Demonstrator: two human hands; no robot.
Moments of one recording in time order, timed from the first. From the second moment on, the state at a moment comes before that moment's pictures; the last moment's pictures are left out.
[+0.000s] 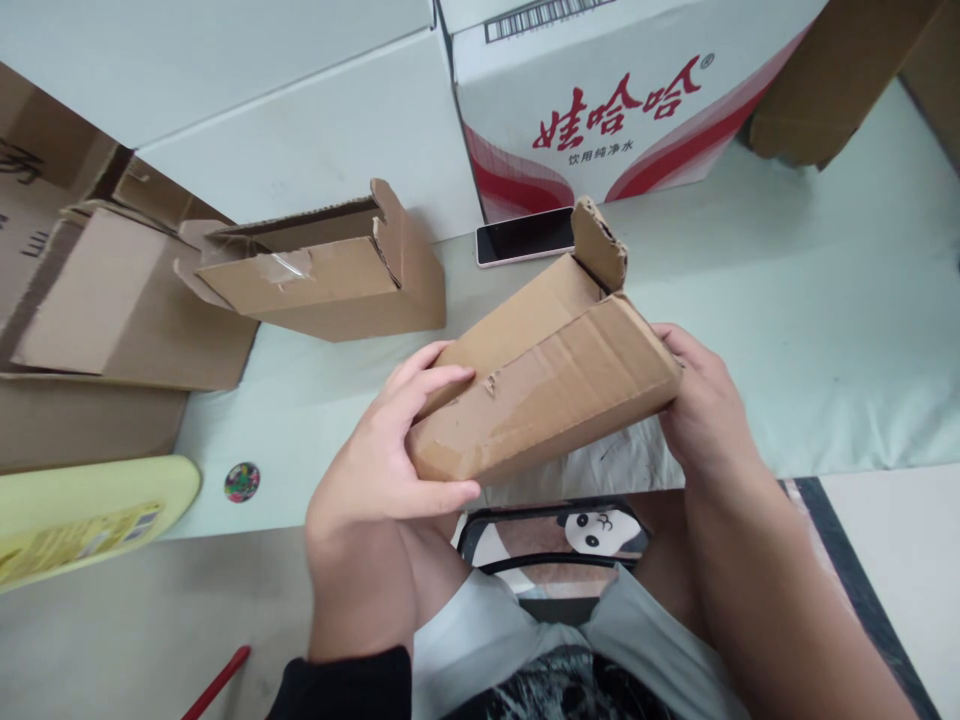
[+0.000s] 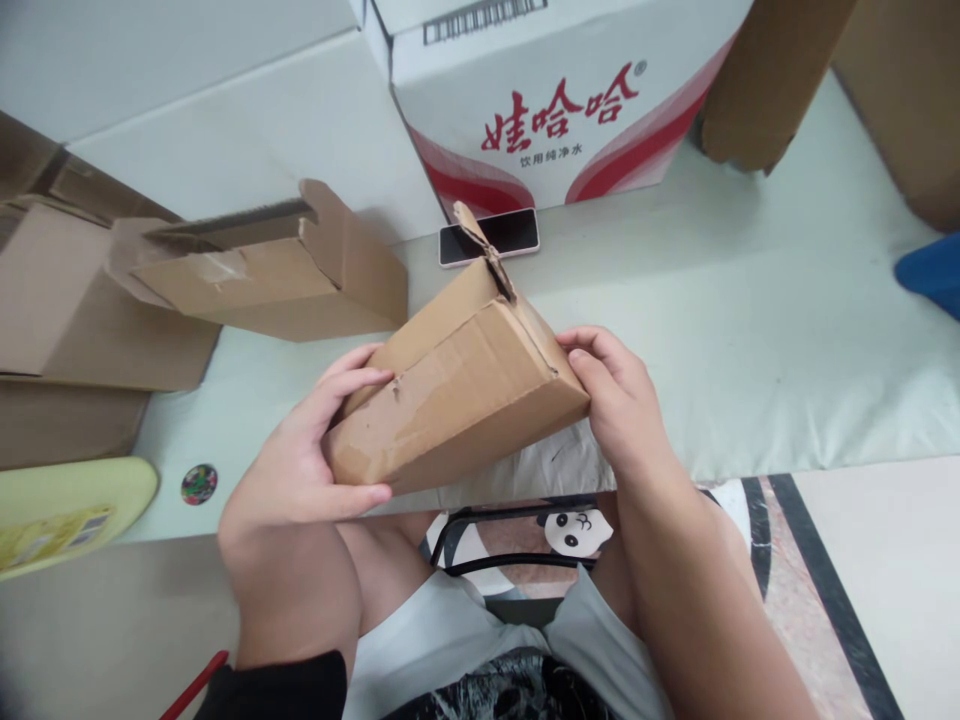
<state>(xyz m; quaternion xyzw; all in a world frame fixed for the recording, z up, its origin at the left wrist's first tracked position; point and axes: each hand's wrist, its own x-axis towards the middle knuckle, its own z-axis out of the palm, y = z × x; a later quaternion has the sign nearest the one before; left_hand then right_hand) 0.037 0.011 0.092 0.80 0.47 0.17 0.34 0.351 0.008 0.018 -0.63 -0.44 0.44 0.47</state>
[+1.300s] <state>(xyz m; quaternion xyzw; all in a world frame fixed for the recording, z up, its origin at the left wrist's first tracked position) 0.034 0.013 0.087 0.82 0.42 0.22 0.33 0.347 0.007 0.023 -0.65 -0.38 0.44 0.49</state>
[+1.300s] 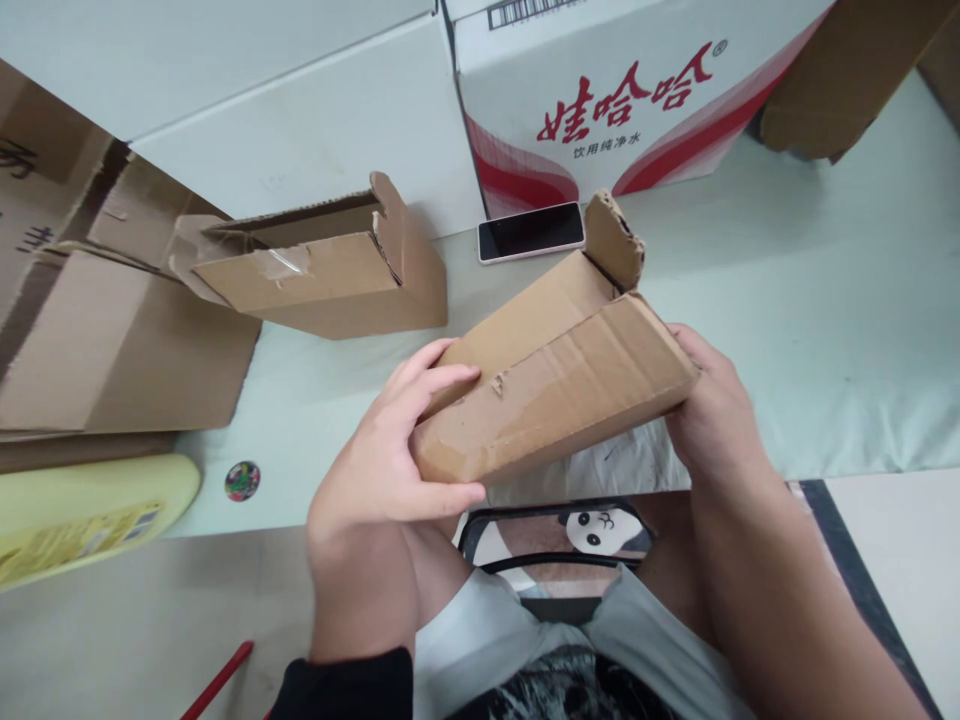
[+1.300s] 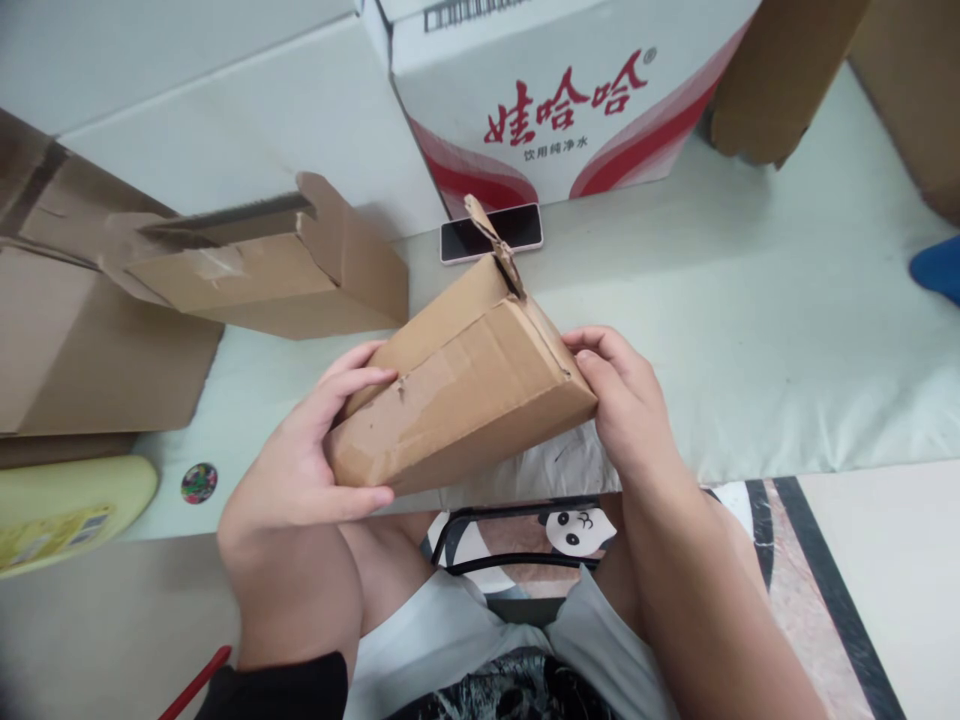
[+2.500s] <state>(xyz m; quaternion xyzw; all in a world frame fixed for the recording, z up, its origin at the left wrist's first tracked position) 0.036 0.014 0.080 0.78 0.43 0.30 0.34 0.353 0.003 0.021 -0.62 -0.42 0.45 0.49</state>
